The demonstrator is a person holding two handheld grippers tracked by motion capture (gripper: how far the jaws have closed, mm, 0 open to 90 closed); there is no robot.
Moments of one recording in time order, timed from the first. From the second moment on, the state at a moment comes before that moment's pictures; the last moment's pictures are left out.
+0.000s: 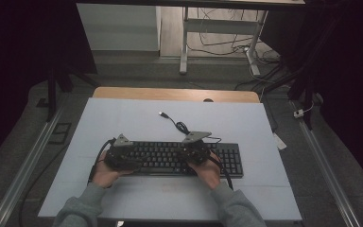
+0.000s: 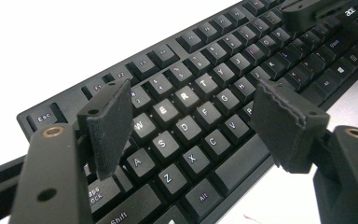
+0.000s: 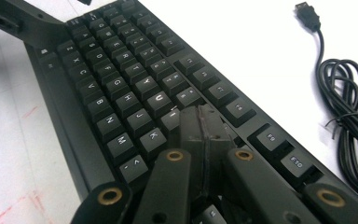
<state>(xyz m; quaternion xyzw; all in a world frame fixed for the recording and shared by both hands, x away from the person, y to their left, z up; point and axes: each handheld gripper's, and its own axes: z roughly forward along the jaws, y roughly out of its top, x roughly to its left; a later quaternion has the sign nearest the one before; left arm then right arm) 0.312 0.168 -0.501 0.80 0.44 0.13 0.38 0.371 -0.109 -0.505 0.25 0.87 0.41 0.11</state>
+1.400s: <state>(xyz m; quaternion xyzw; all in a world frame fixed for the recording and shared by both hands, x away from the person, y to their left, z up) 0.312 0.167 -0.501 0.80 0.44 0.13 0.38 0.372 -0.101 -0.508 0.24 0.87 0.41 0.12</state>
